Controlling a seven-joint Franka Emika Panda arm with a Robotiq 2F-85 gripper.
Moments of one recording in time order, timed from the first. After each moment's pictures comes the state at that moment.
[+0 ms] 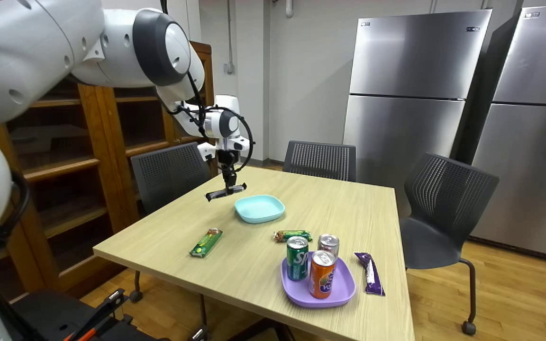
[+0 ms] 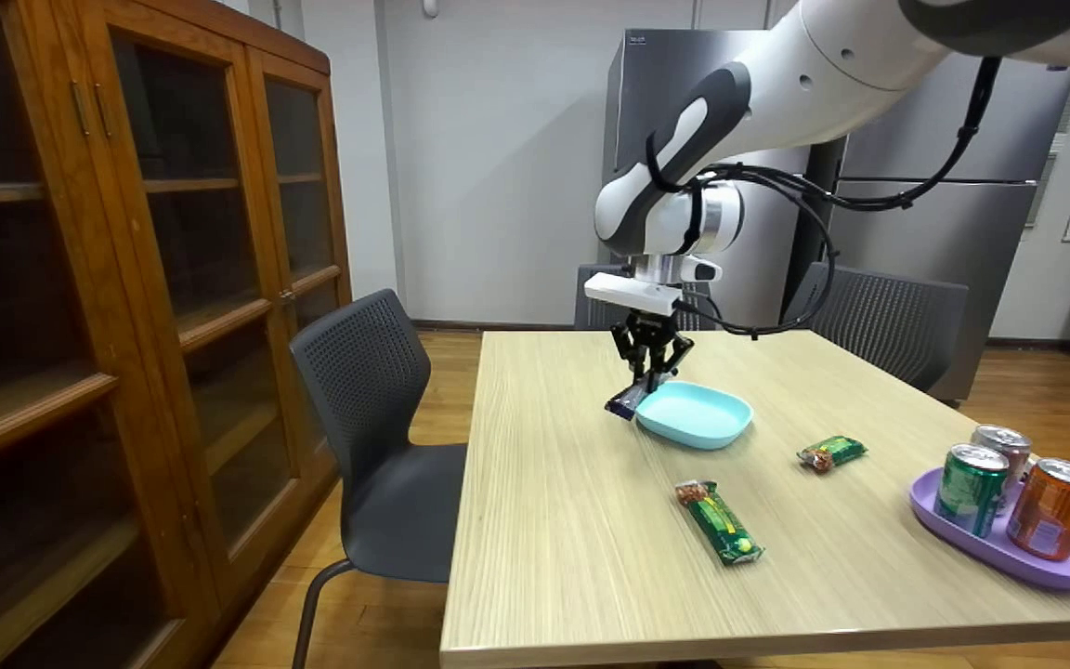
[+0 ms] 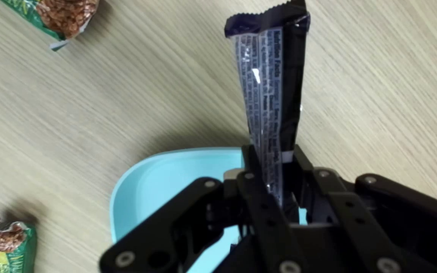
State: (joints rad) arm 0.23 1.02 -0.04 -1.20 0.04 2.22 0.90
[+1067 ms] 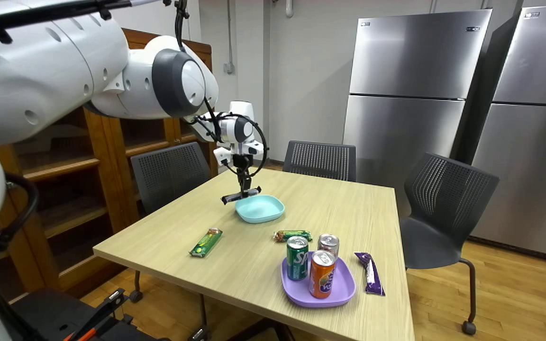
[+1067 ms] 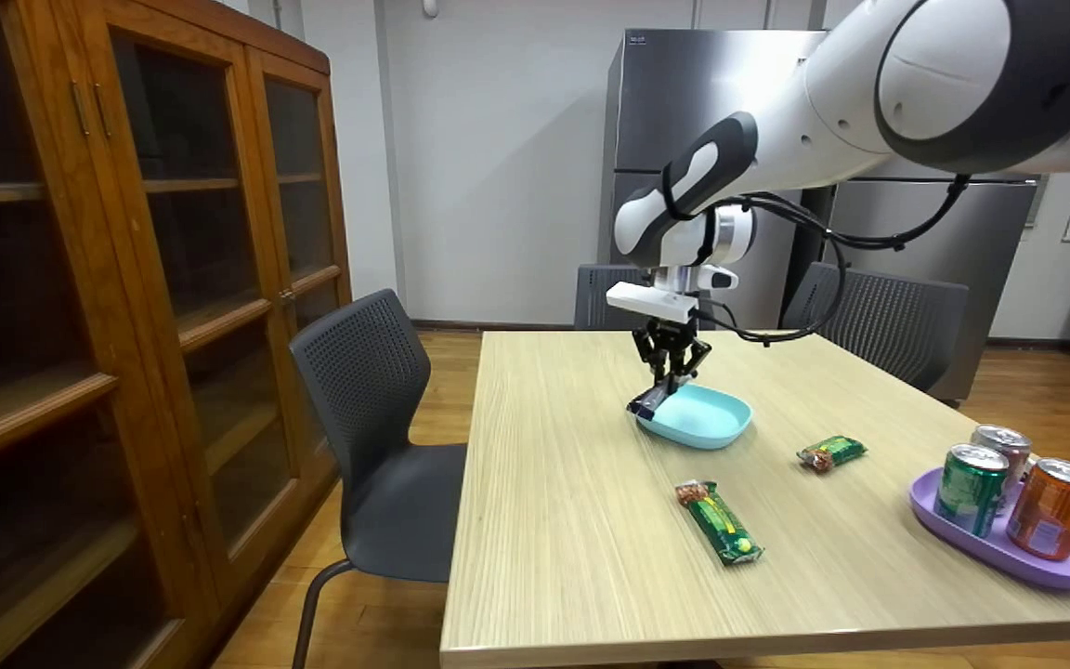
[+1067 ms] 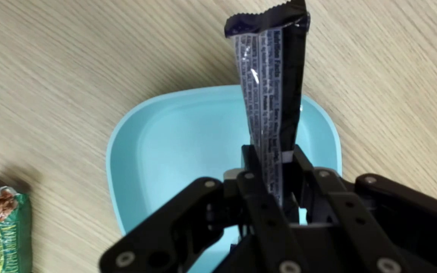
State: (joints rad) arm 0.18 1.18 -0.07 -0.95 0.04 2.13 0.90
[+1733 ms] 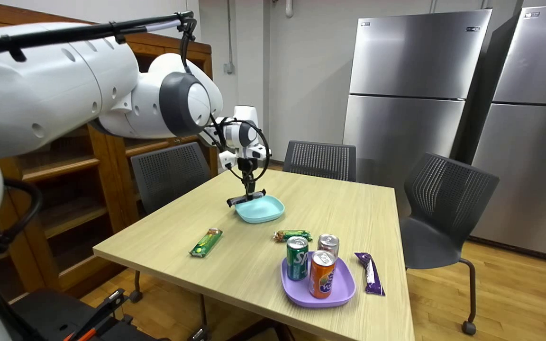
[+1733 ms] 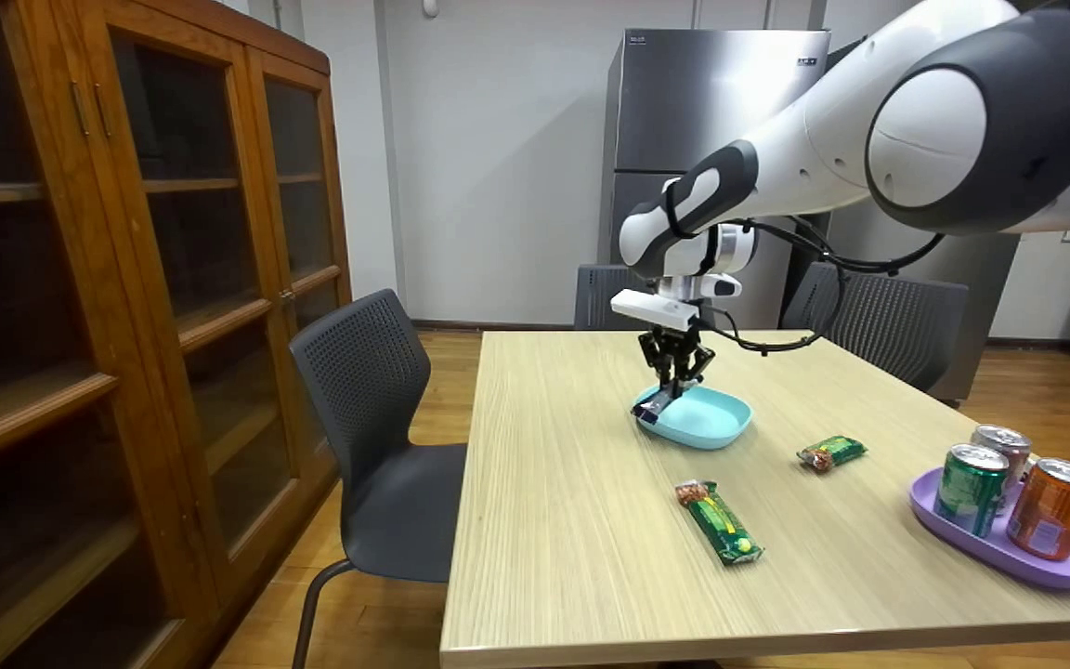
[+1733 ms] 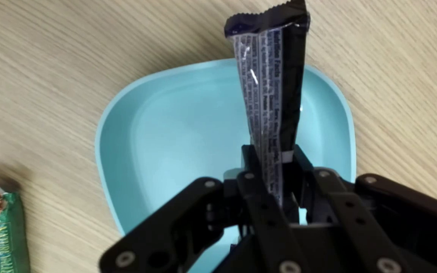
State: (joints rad) arm 0.17 1.29 -0.09 -0.79 0.04 2.09 0.95
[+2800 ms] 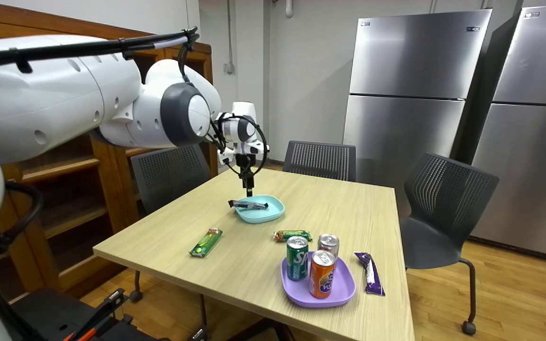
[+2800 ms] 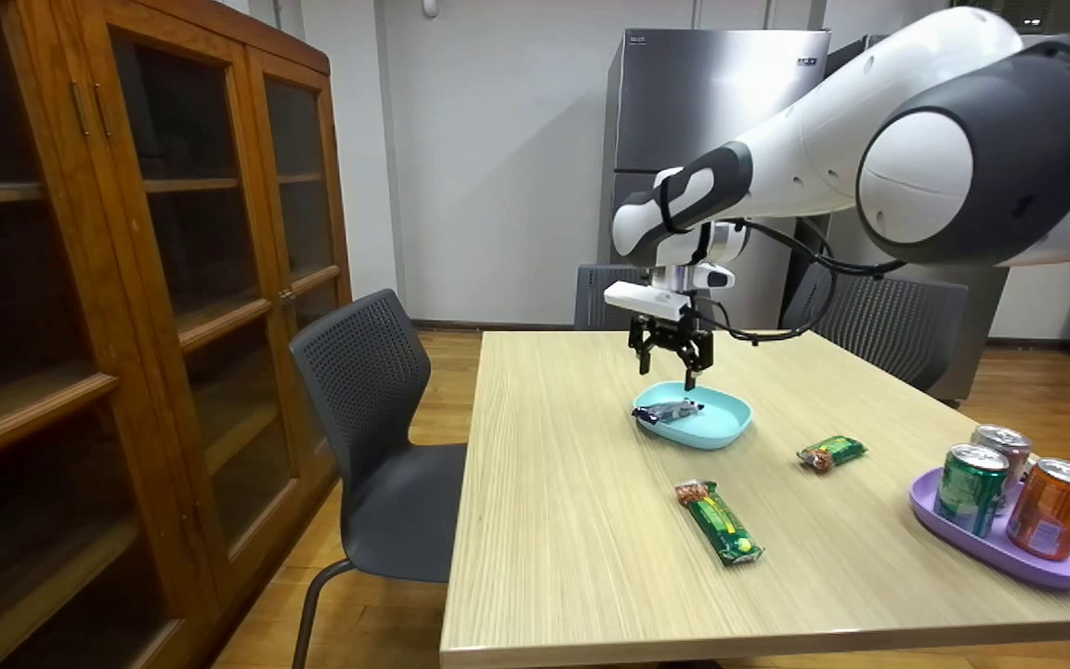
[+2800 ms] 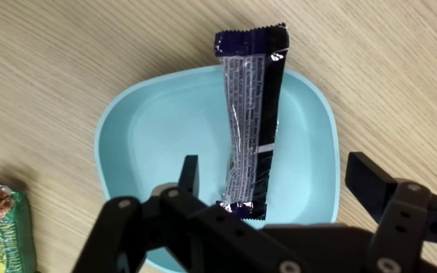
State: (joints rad) arm 0.17 1.34 -0.09 -0.65 0.04 1.99 0.98
